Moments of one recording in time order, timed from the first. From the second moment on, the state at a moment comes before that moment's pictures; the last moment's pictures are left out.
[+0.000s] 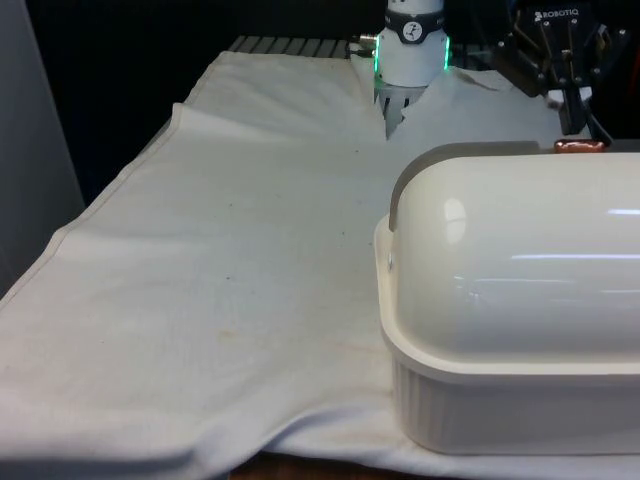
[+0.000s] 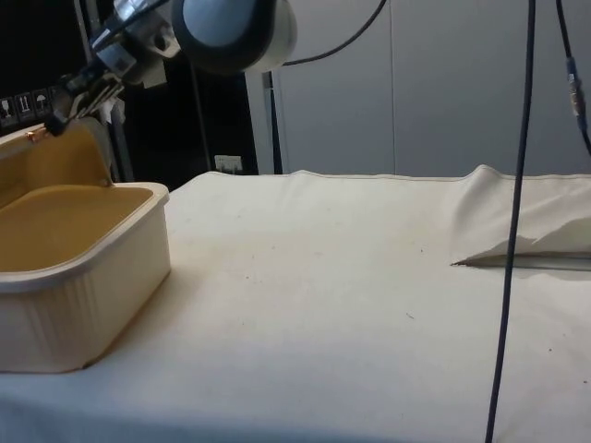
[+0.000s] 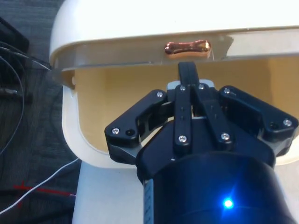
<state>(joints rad) 0.13 0.39 0.12 -2.05 0.17 3.38 -0.12</state>
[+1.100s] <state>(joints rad) 0.12 0.28 0.10 -1.99 0.17 3.21 -0.17</state>
